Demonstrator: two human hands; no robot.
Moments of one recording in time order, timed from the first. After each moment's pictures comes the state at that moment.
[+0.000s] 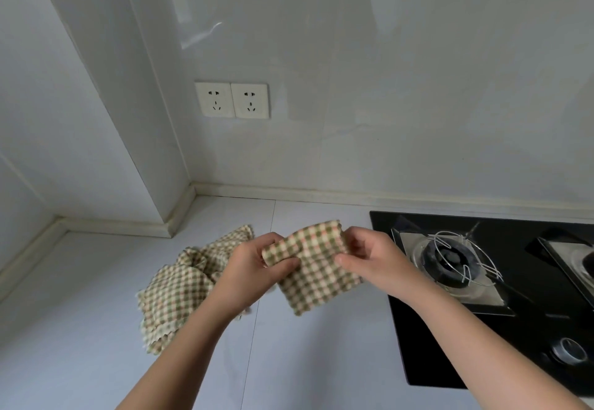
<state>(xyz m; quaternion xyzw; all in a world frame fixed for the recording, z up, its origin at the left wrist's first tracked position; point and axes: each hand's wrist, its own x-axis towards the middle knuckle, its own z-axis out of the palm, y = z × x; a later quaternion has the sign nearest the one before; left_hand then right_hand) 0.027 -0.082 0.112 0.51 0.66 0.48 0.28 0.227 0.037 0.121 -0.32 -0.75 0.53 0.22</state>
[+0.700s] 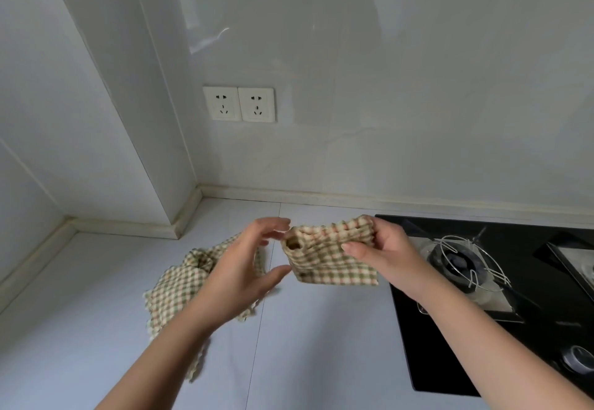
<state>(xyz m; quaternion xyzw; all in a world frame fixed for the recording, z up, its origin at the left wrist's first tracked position) 0.014 -0.103 0.128 0.67 0.57 0.45 0.12 0.227 0.029 0.148 -0.25 -0.69 0.61 0.28</state>
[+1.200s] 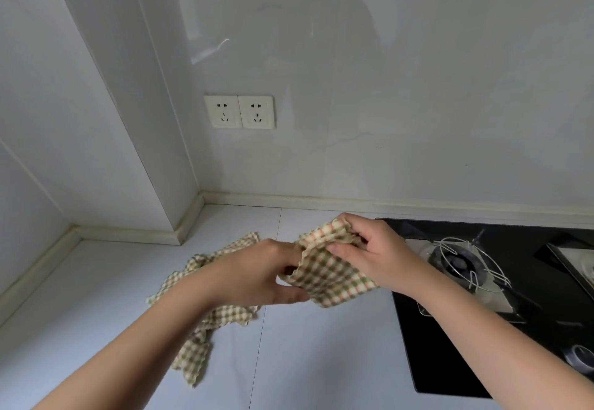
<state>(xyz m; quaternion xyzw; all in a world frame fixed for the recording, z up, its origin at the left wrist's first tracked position) 0.015 -0.083 0.163 0.82 0.51 0.19 0.19 0.218 0.018 0.169 -0.18 -0.84 0.44 0.25</state>
